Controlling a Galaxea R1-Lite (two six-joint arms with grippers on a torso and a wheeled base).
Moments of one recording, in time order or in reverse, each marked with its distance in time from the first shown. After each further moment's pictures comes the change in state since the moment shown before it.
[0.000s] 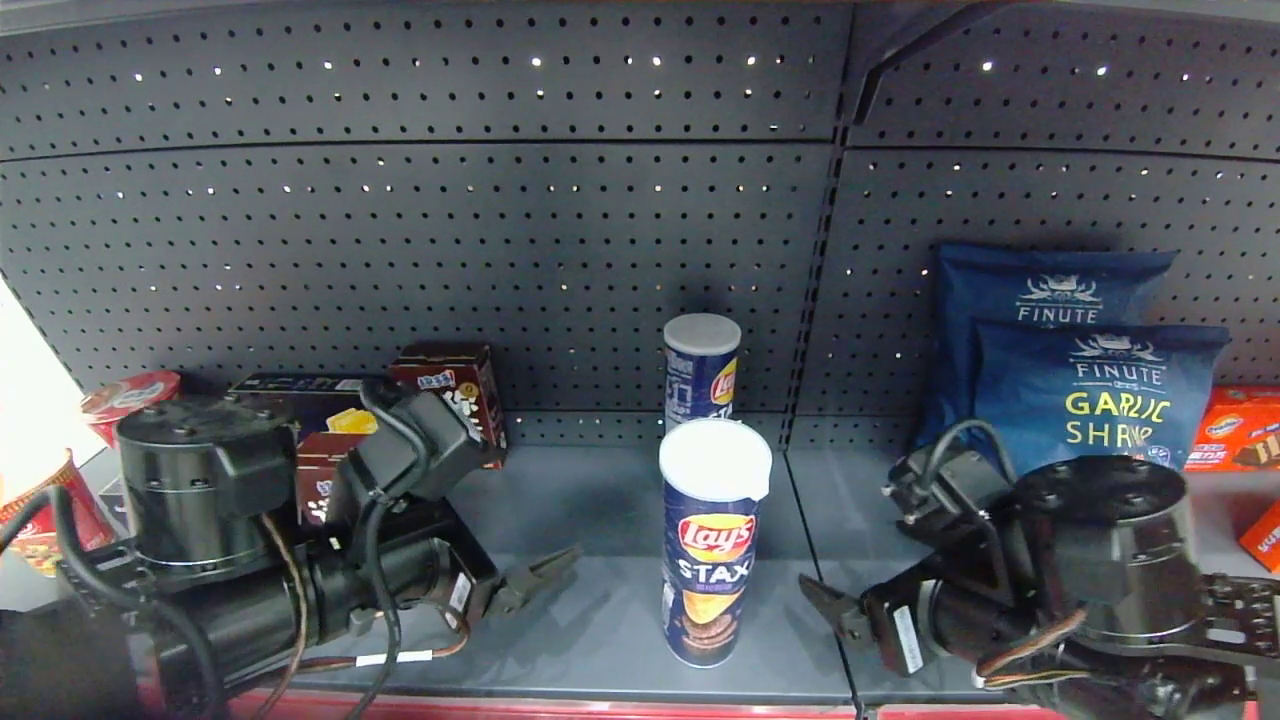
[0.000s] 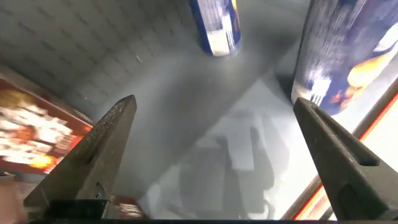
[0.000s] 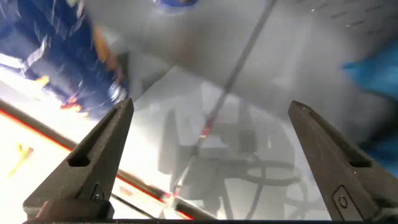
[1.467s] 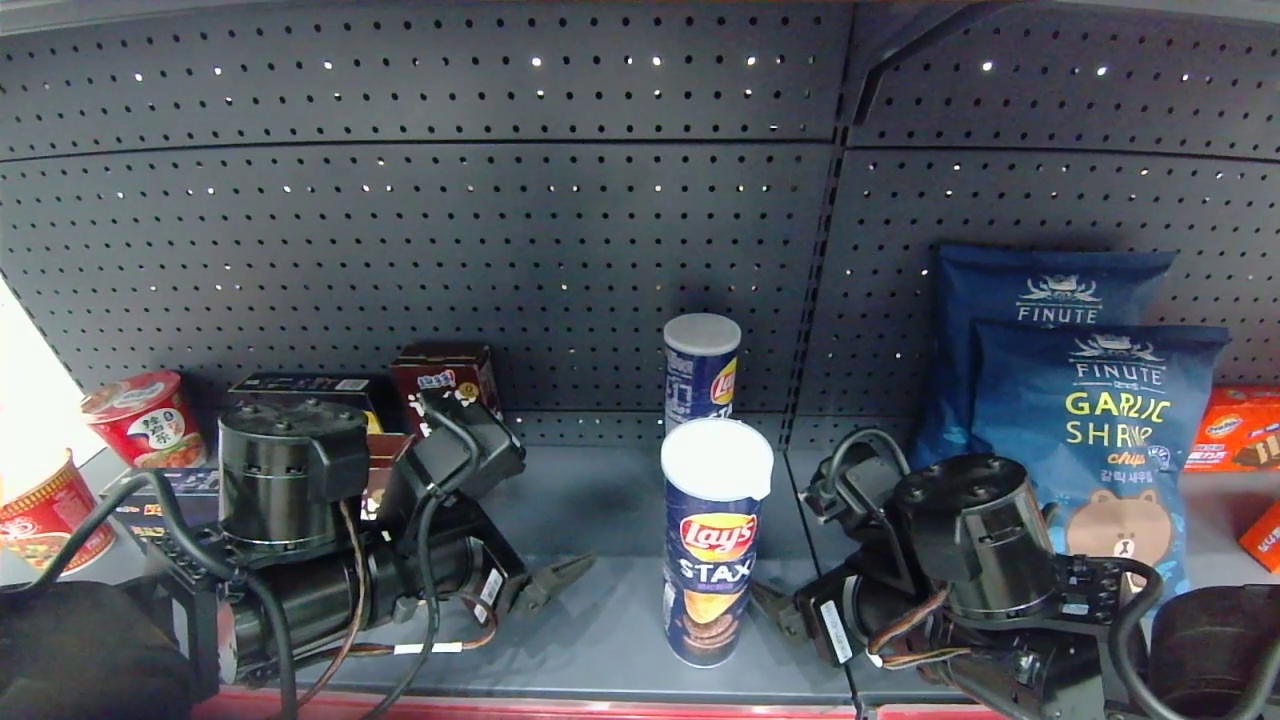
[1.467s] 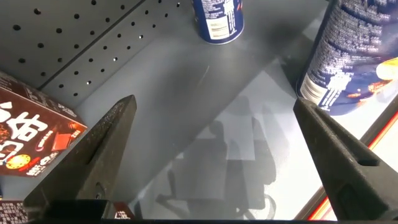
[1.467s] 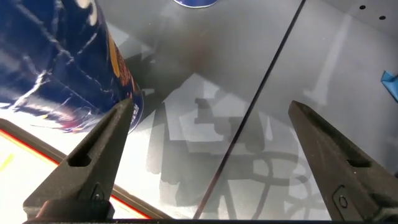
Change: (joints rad) left arm 0.003 0.115 -0.043 0.016 -0.002 -0.010; right arm 0.030 0.178 -0.114 0.012 -0.001 -0.002
